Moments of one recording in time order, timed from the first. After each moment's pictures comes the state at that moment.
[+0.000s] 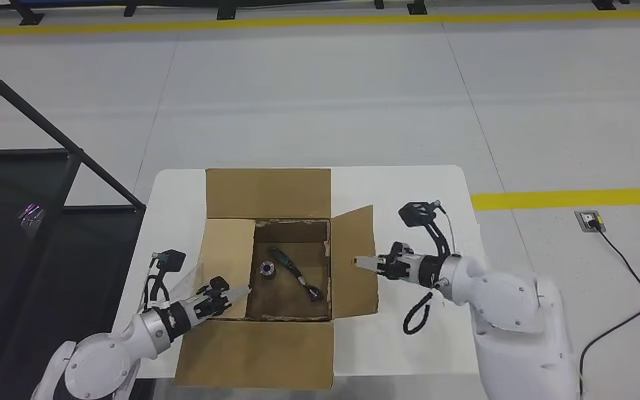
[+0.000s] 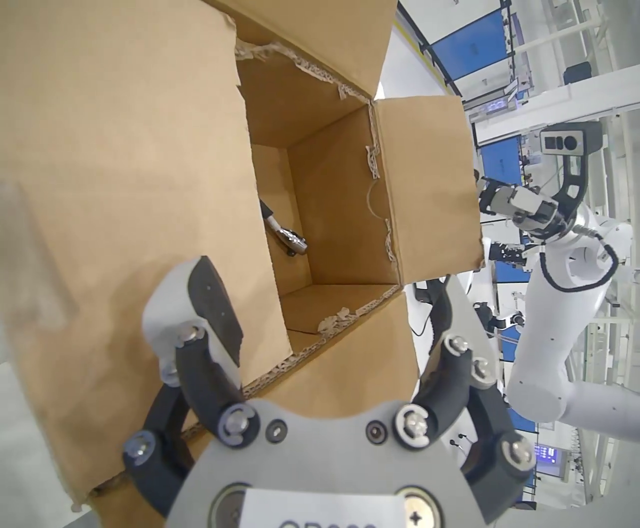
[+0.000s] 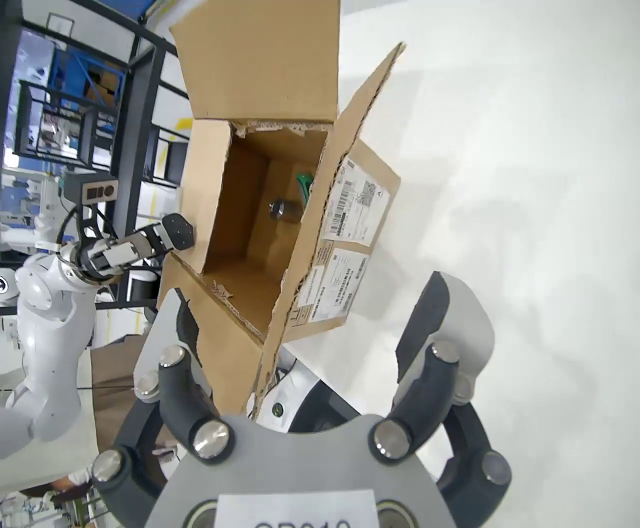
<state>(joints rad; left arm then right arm) 1.39 -1.03 -1.63 -1.83 0.17 -0.18 -0.84 -0.97 -1.47 1.50 -1.79 -0.70 -0.08 1.30</state>
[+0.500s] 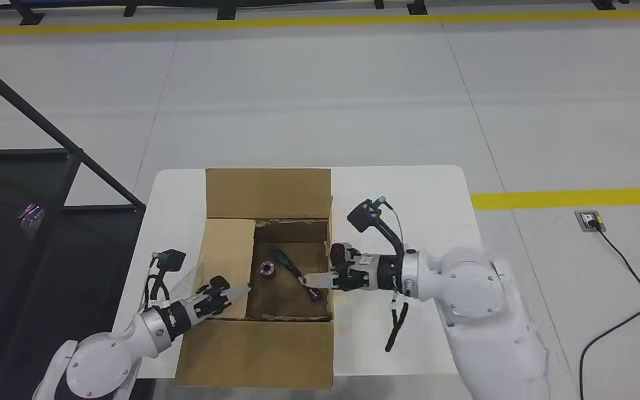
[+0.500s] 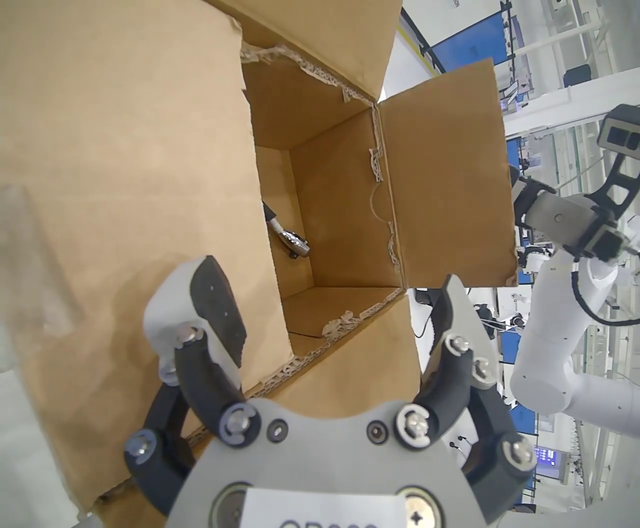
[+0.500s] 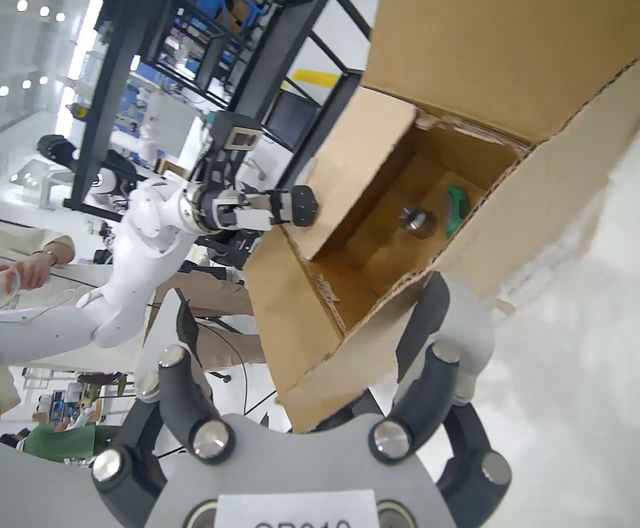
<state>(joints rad) 1.38 -1.02 -1.62 -1.81 0.16 -0.19 -0.82 -0.87 -1.47 1.29 -1.69 -0.38 -0.25 1.23</state>
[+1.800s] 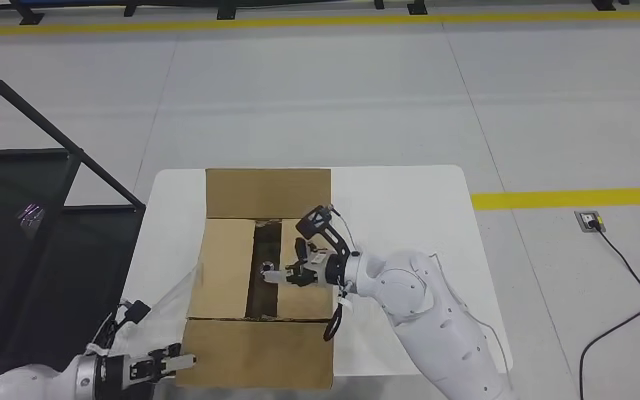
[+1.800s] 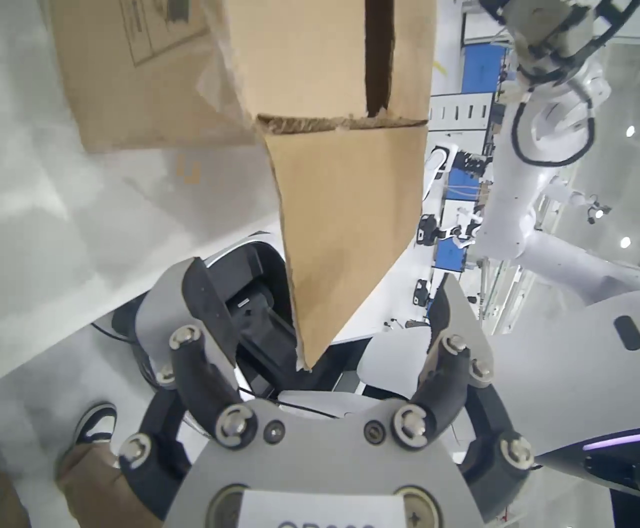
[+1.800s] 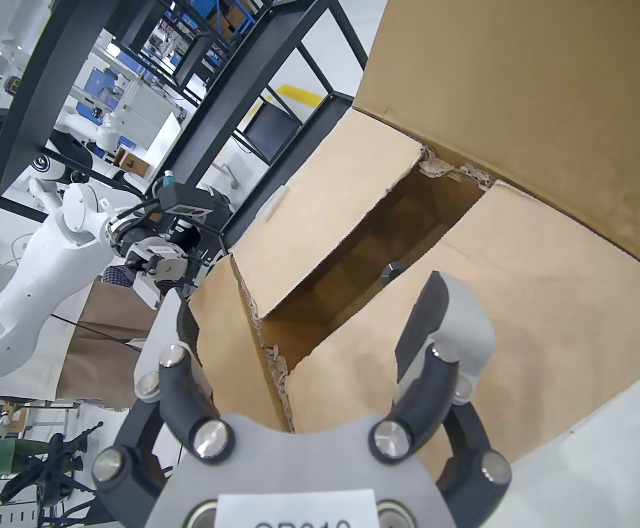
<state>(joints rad) 1.51 -0.91 -1.83 -1.59 -0.19 -0.40 -1.42 -0.75 -1.49 1.03 -1.40 -0.60 -0.37 0.82</state>
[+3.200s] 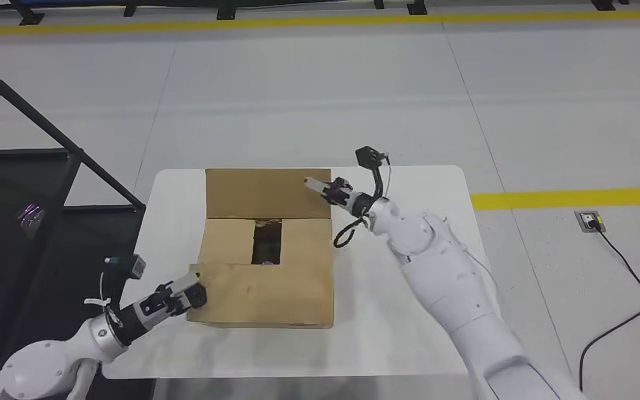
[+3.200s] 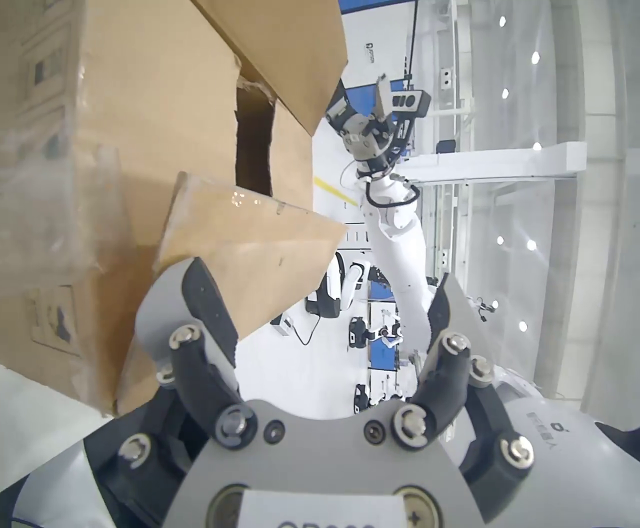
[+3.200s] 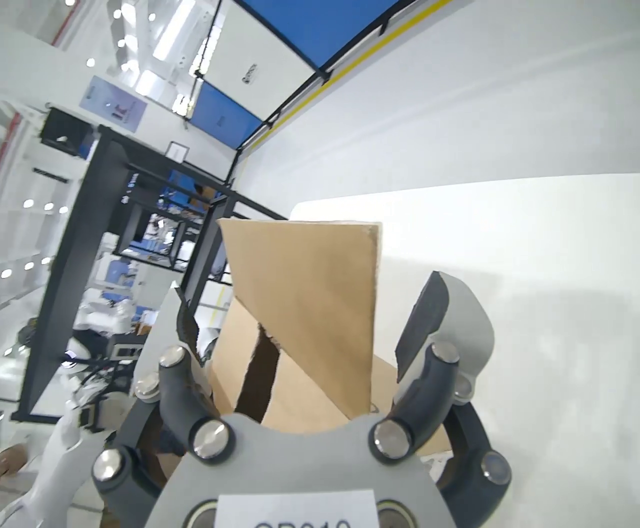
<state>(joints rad) 1.43 -0.85 -1.67 -1.68 -0.44 -0.21 -0.86 -0.36 -1.56 1.08 -0.62 -0.30 -0.50 0.46</state>
